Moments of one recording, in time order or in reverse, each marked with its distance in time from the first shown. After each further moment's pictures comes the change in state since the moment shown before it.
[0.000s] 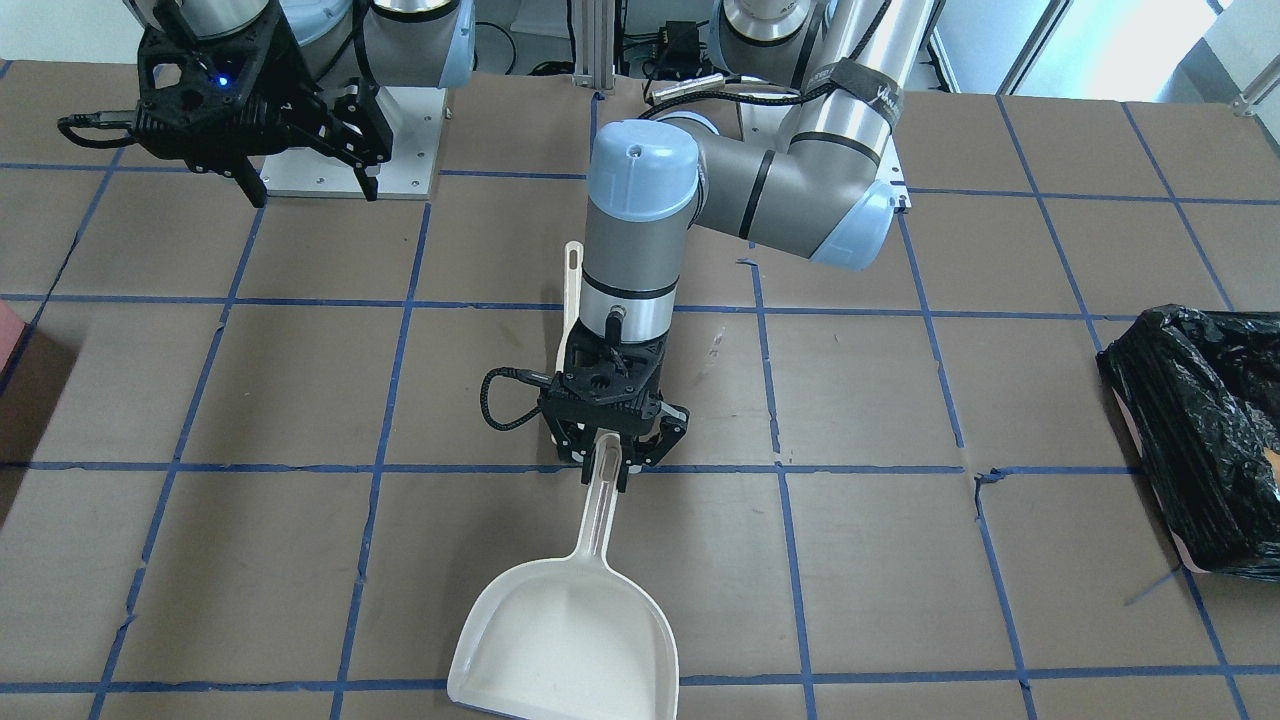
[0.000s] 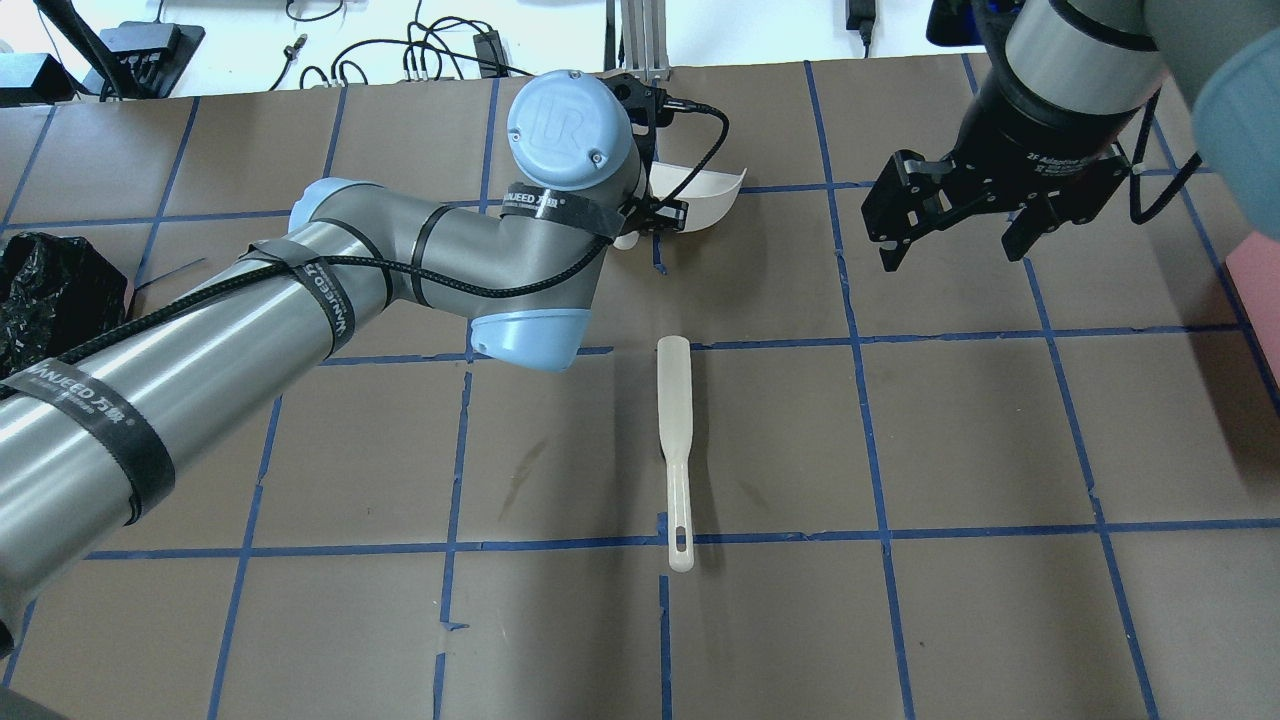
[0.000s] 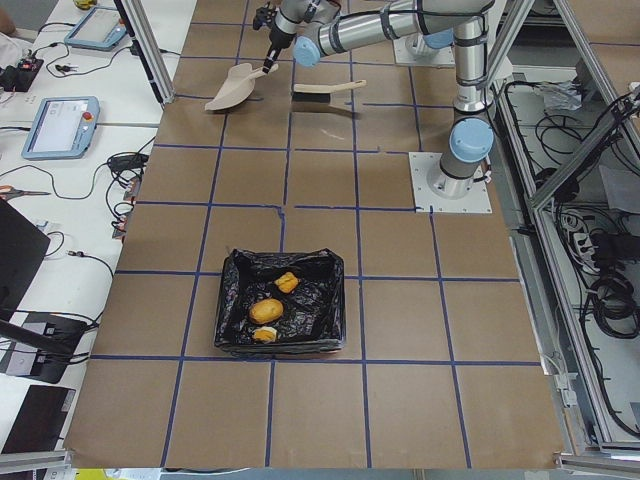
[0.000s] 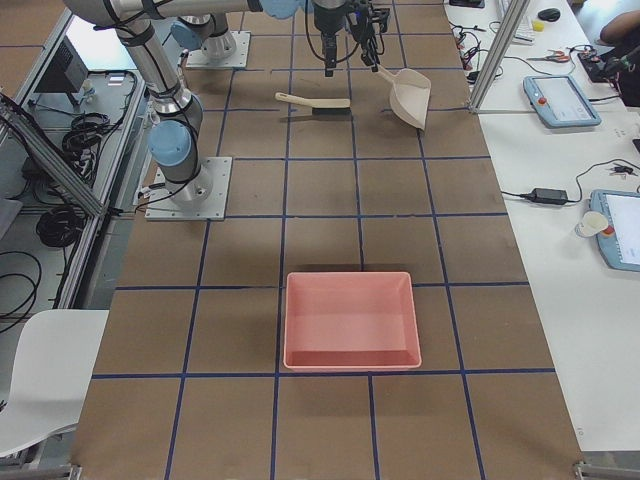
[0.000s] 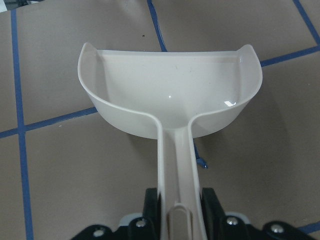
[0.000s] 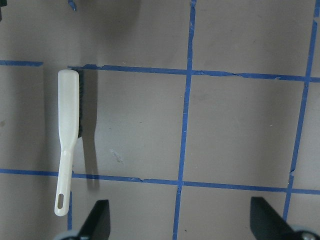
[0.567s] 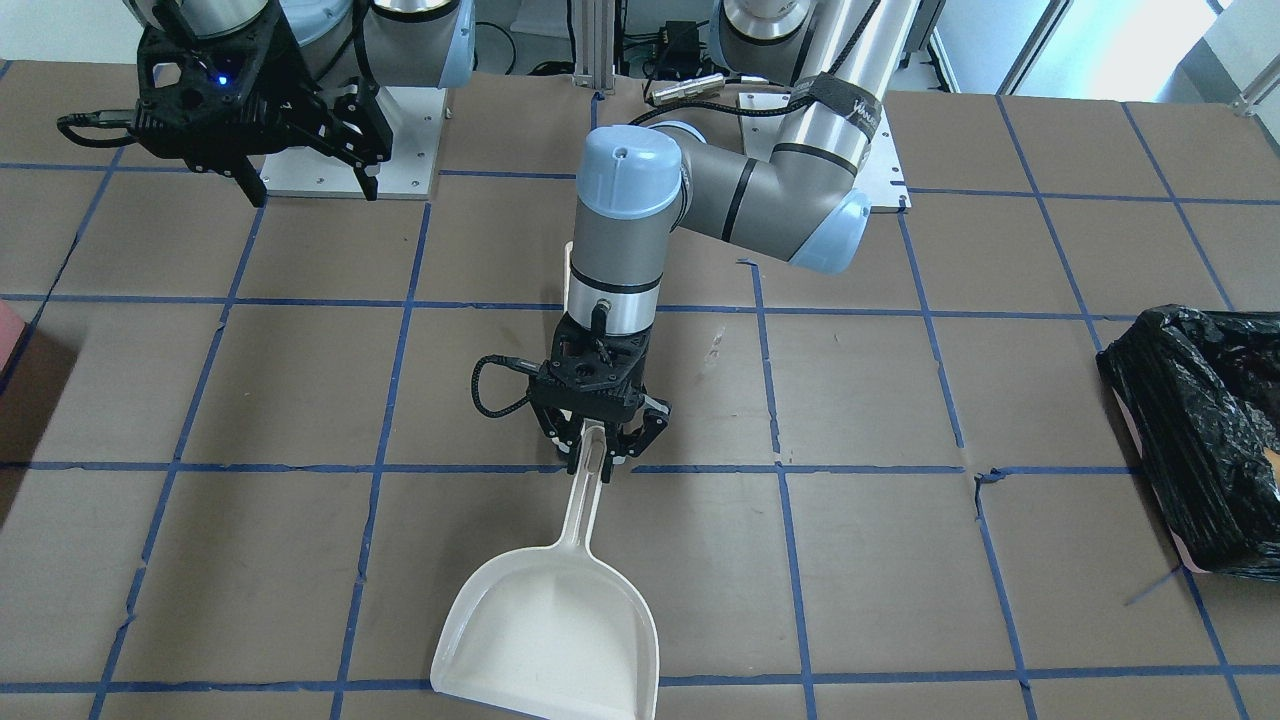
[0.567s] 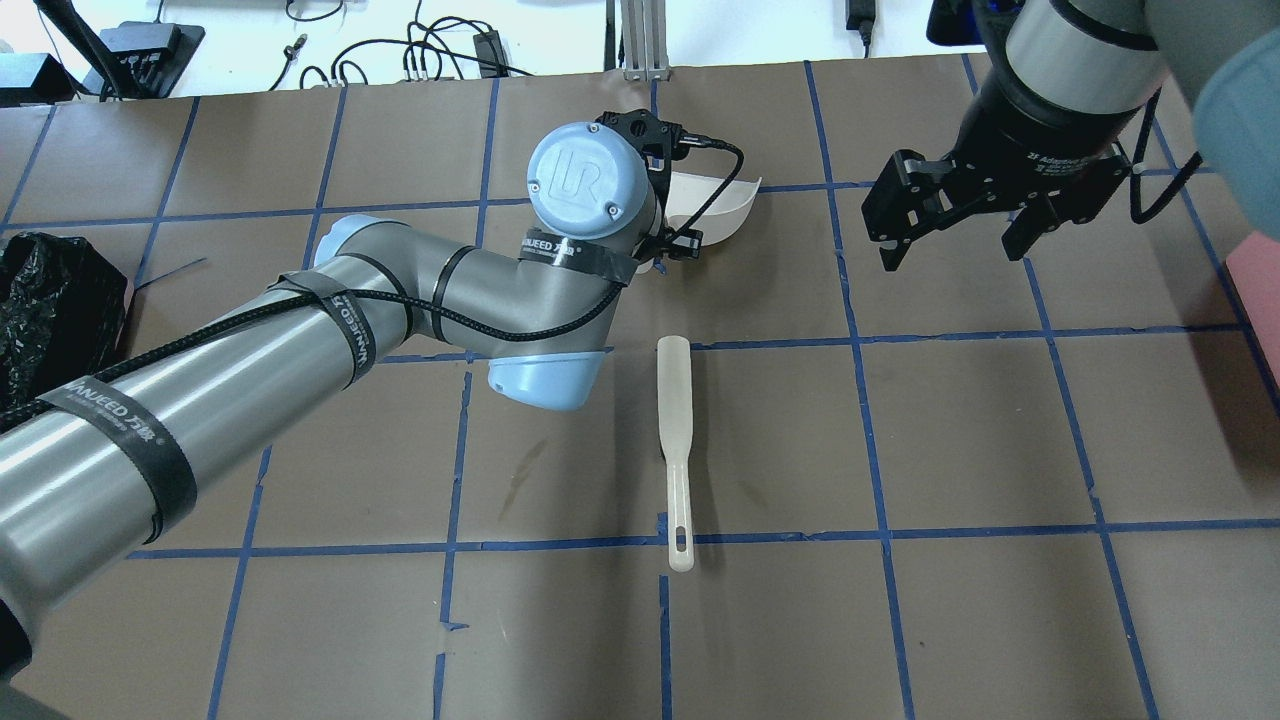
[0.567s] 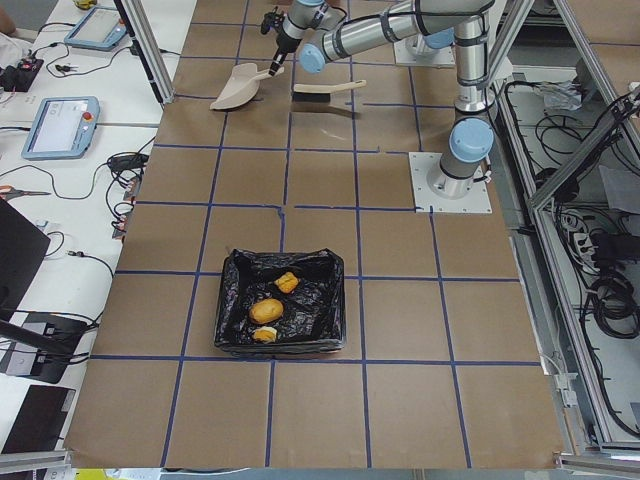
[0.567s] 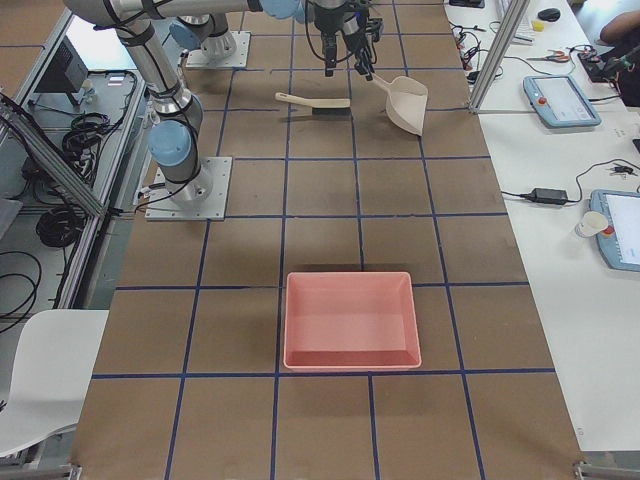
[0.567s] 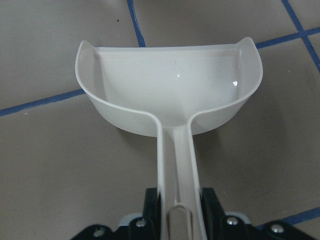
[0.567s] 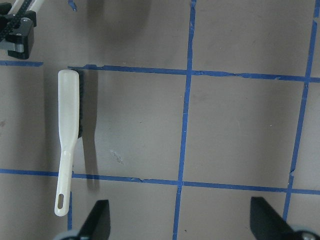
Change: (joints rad) left arm -0.024 -0.001 -0.075 0.104 -0.003 -0.012; right arm 0.000 0.000 0.000 0.000 0.000 0.000
